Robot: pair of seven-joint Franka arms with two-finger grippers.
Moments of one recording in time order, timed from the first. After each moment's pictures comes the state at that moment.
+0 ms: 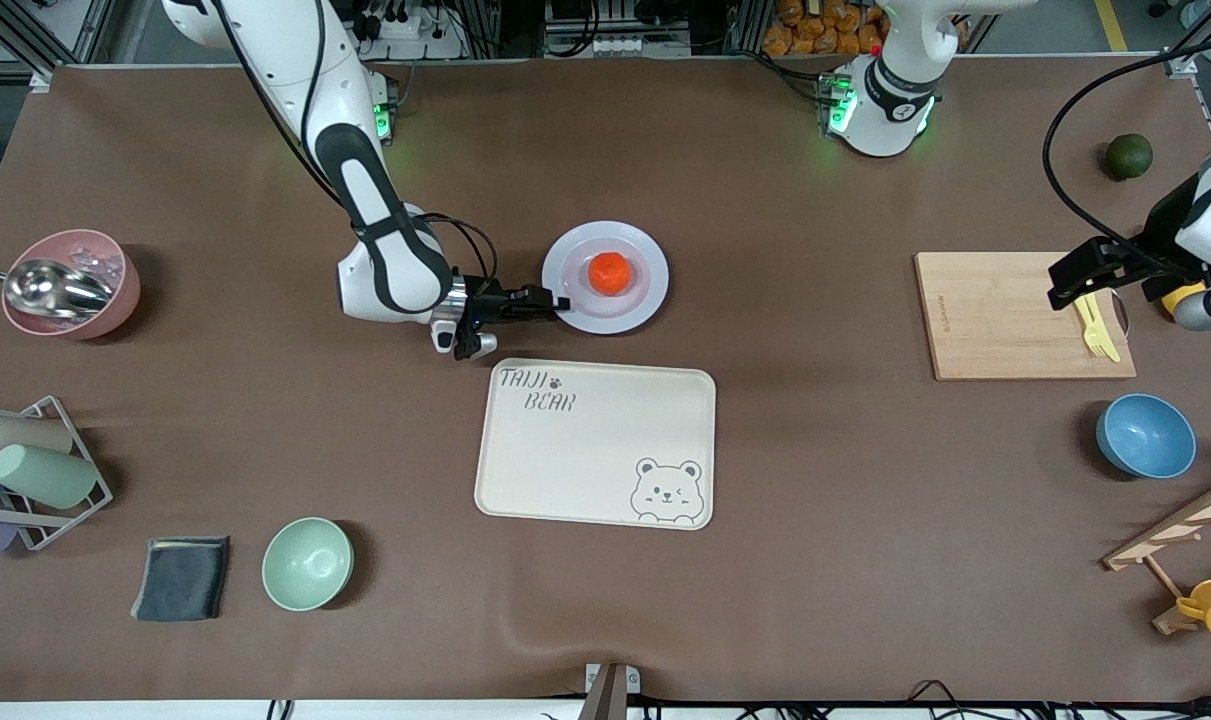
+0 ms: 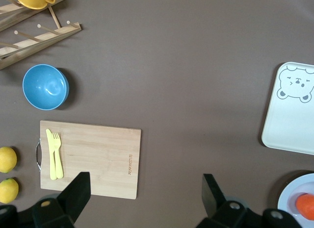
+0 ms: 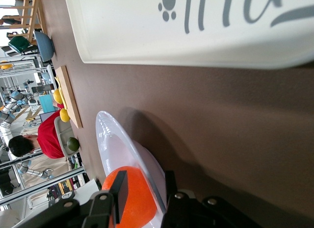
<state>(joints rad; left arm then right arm) -0.03 0.09 -0.06 -1.45 0.04 1.57 -0.17 0.65 0.53 -0.10 -2.20 1.72 2.16 -0.88</state>
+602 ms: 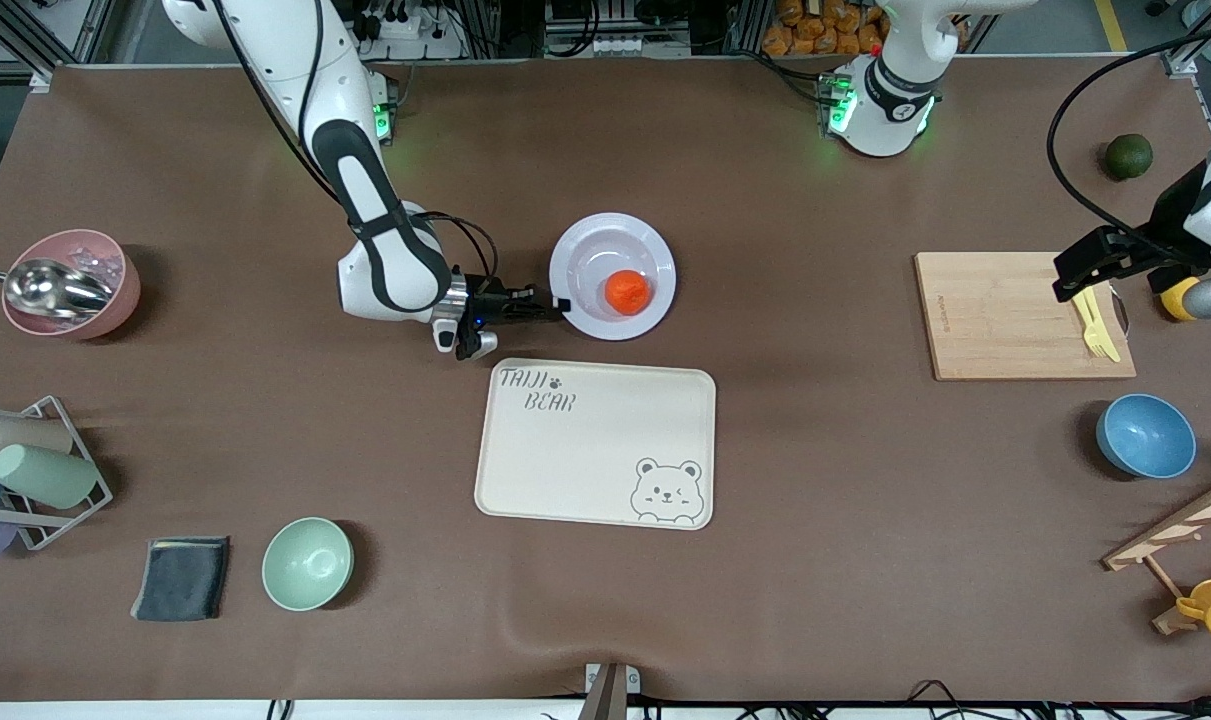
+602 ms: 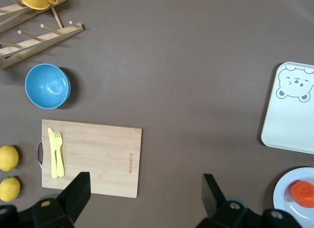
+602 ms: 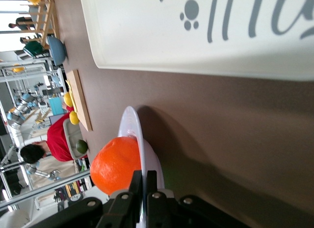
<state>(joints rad) -0.03 0.07 -0.06 -1.46 0.04 1.57 -0.17 0.65 0.52 -0.11 -2.20 1.78 2.14 -0.90</state>
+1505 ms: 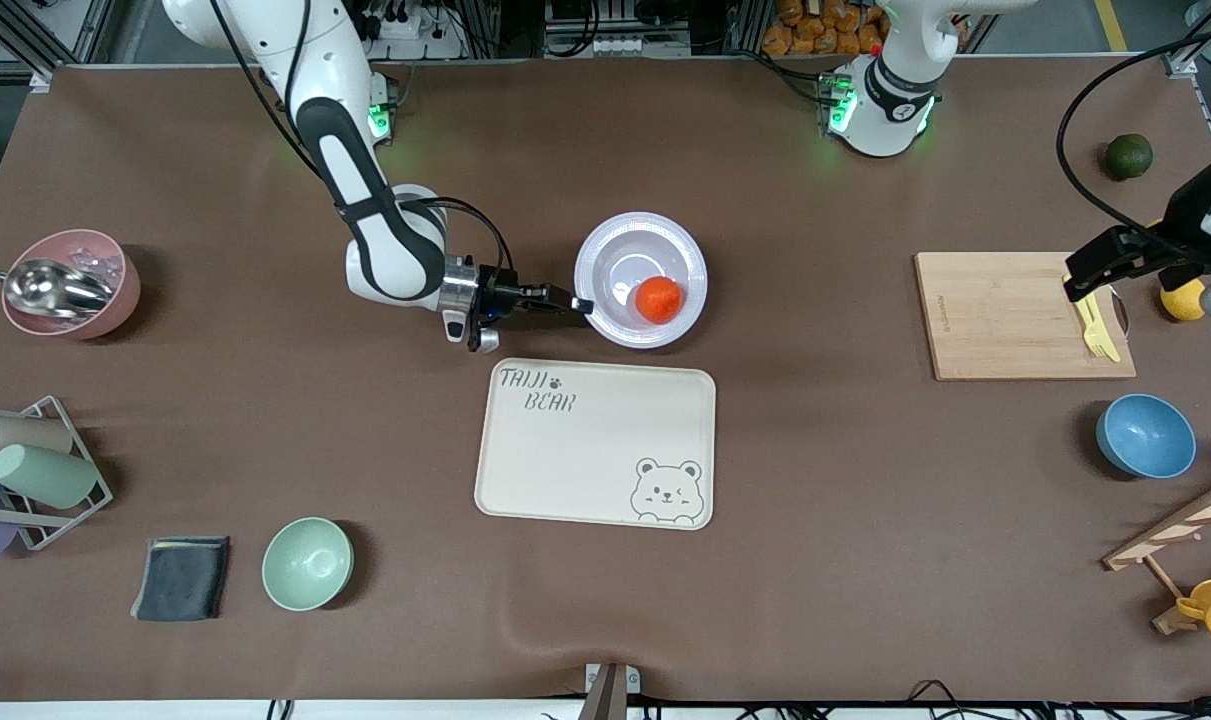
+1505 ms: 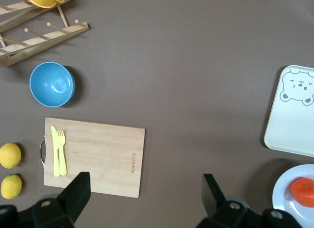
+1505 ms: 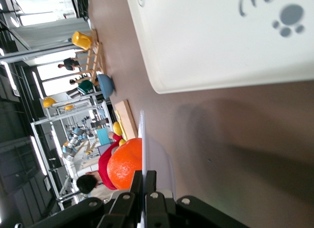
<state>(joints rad) -0.01 0.06 -0.05 -1.46 0.04 1.57 -0.17 0.65 0.45 -0.07 -2.19 2.00 2.14 -0.82</state>
